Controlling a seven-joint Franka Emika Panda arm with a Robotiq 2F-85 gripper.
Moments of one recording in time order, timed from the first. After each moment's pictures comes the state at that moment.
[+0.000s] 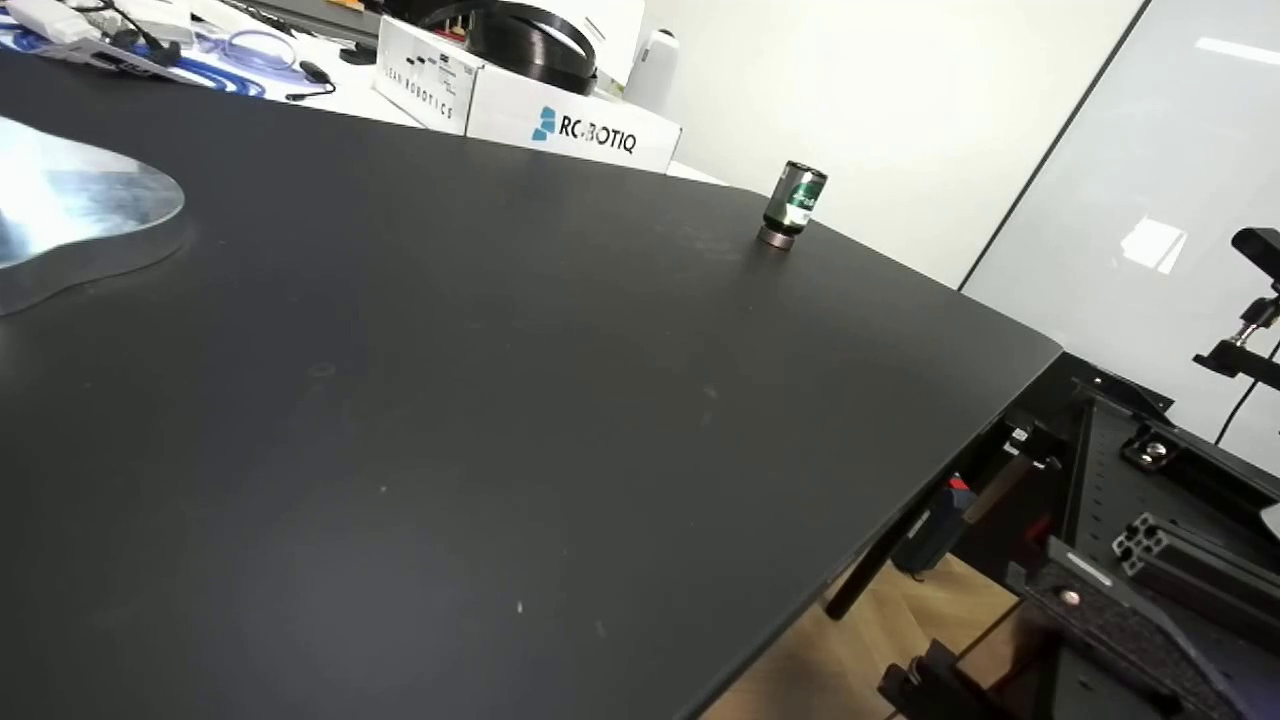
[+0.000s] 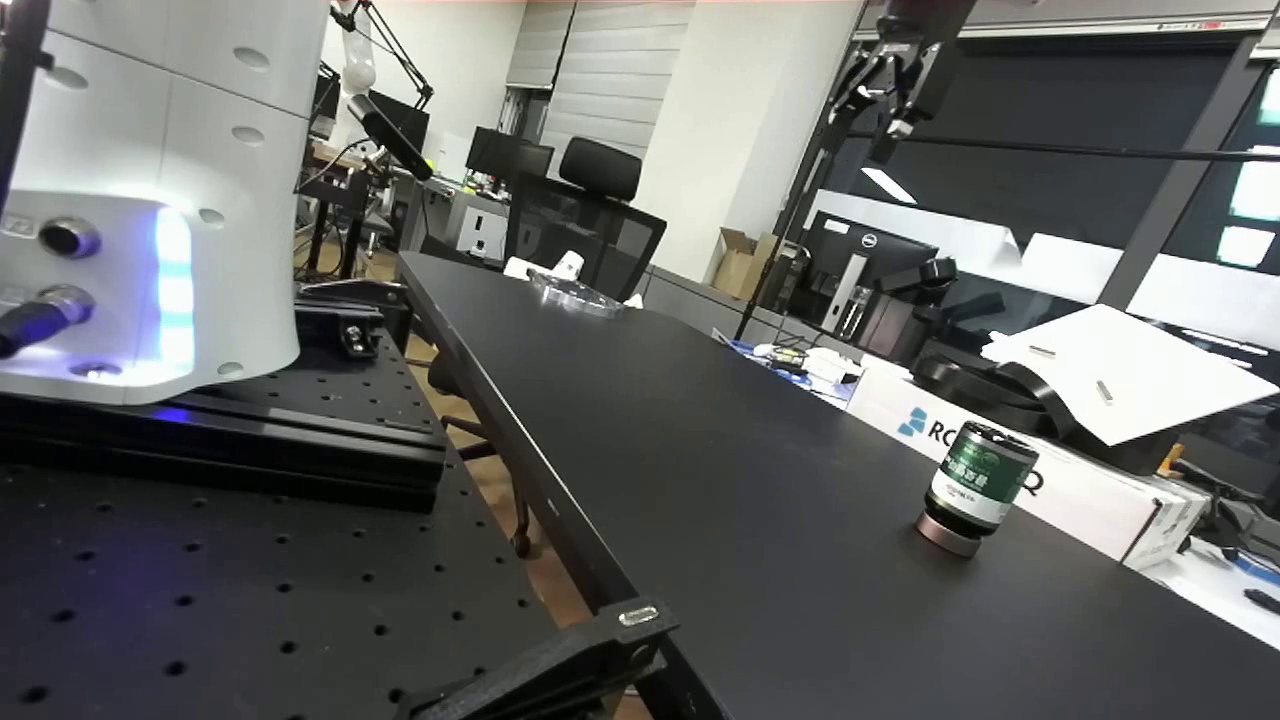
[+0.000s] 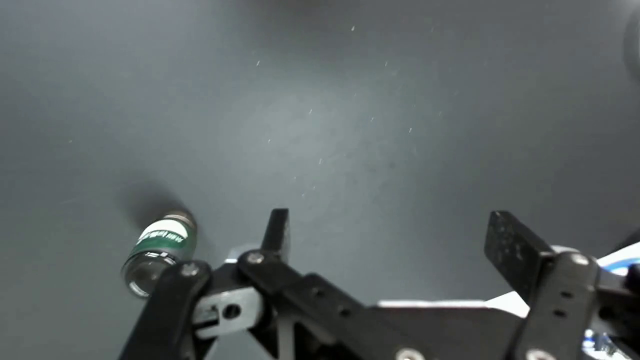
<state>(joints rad) -0.07 -0.12 -0.04 -2.17 0.18 2.10 0.17</state>
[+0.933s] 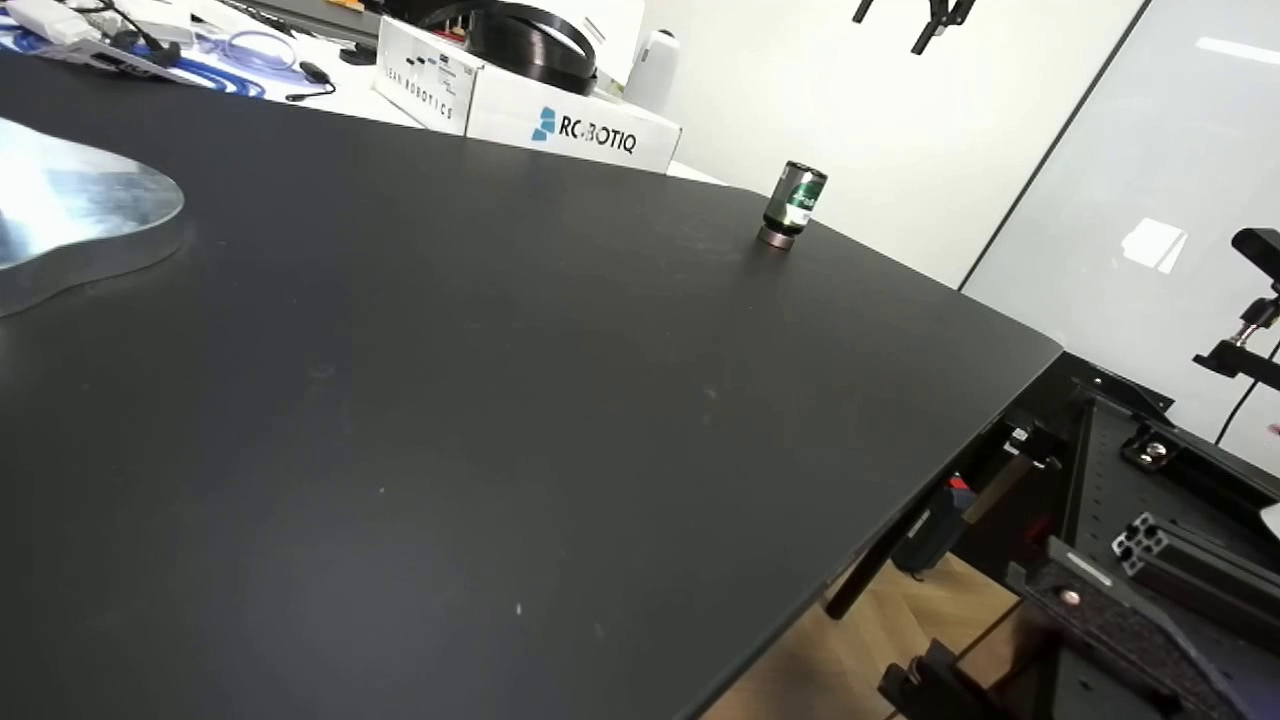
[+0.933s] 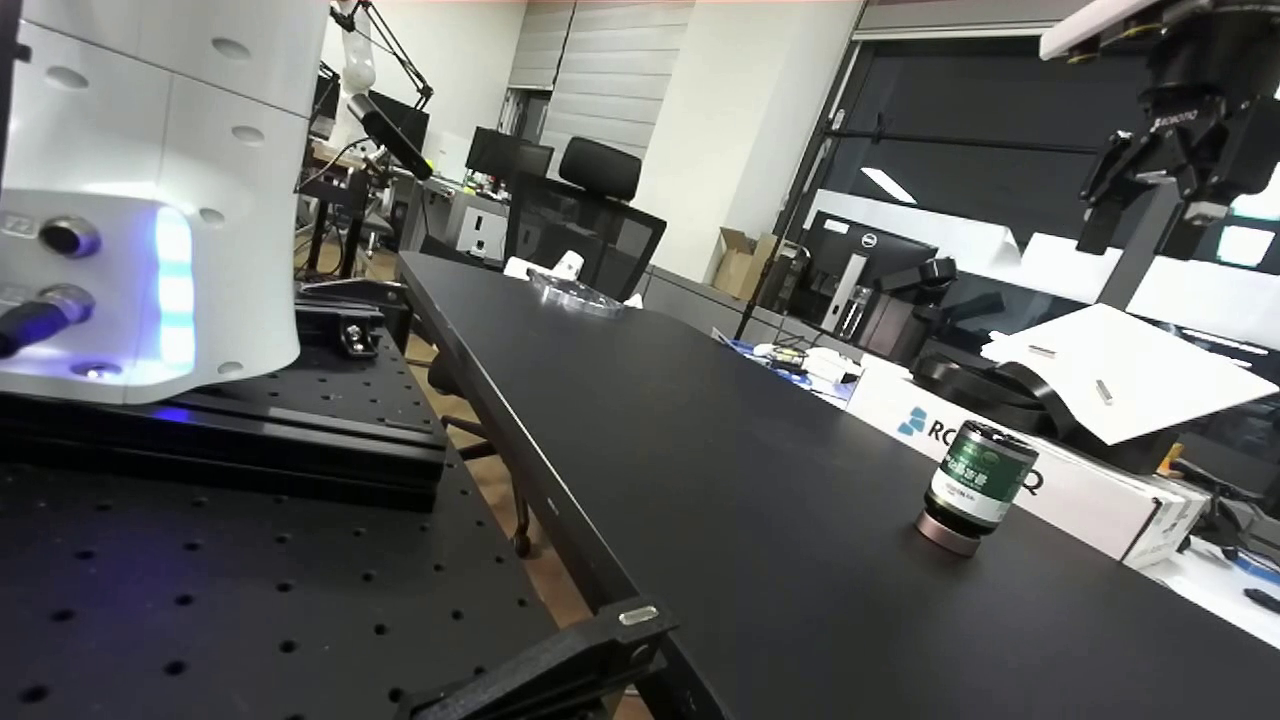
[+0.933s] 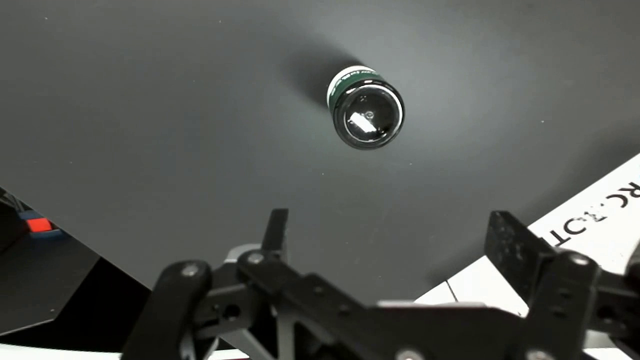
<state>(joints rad) -0.21 0.21 -0.22 -1.87 0.08 2.20 0.32</state>
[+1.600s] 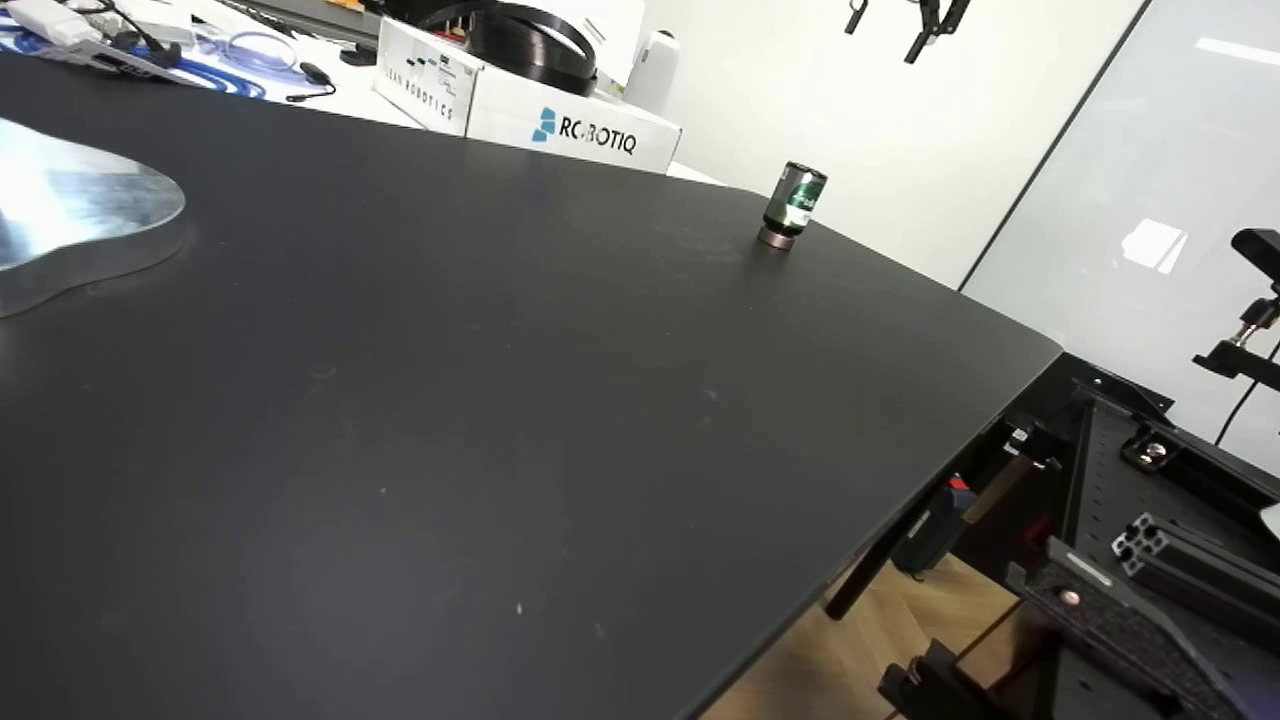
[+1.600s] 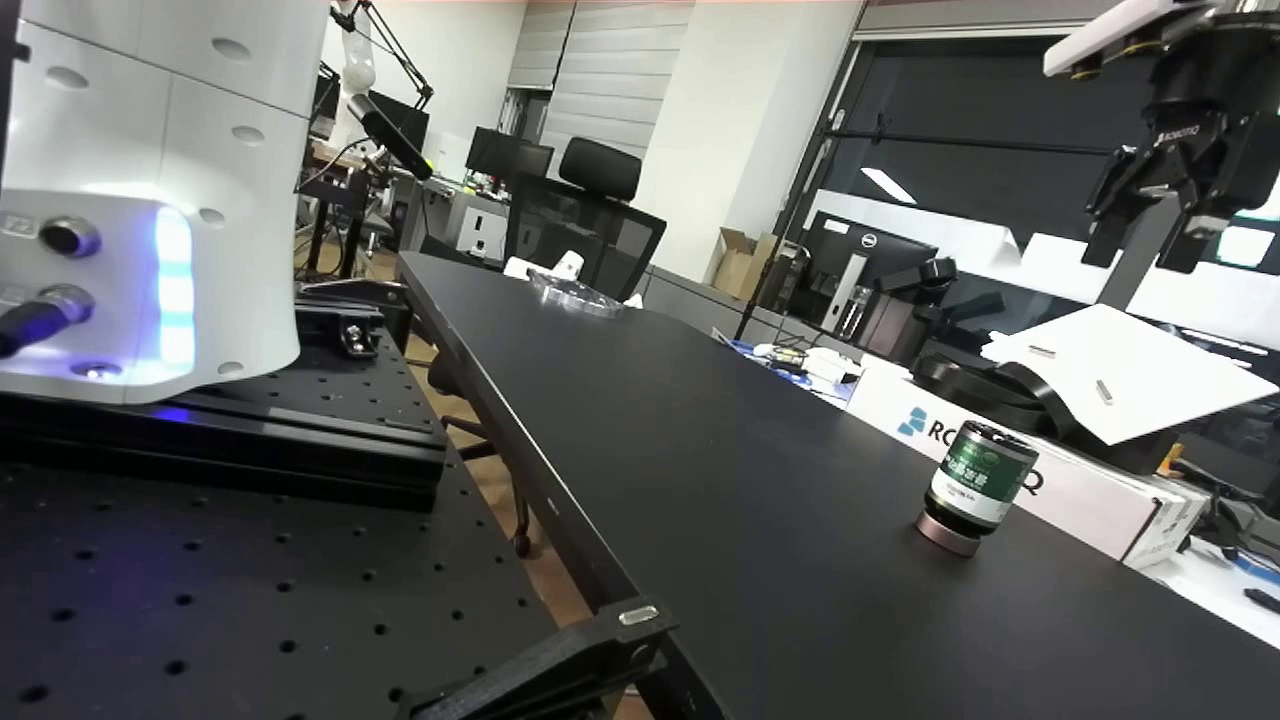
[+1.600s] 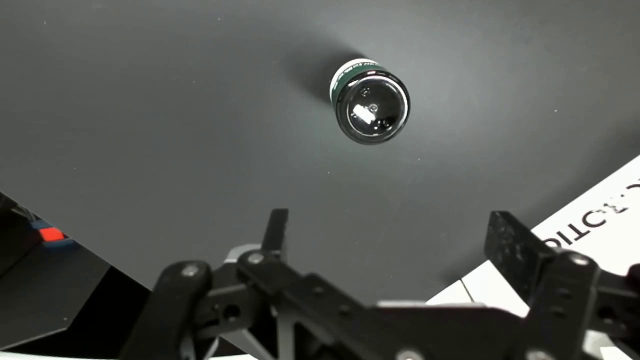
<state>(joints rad) -0.21 0.25 -0.22 -1.83 0.07 2.19 0.37</state>
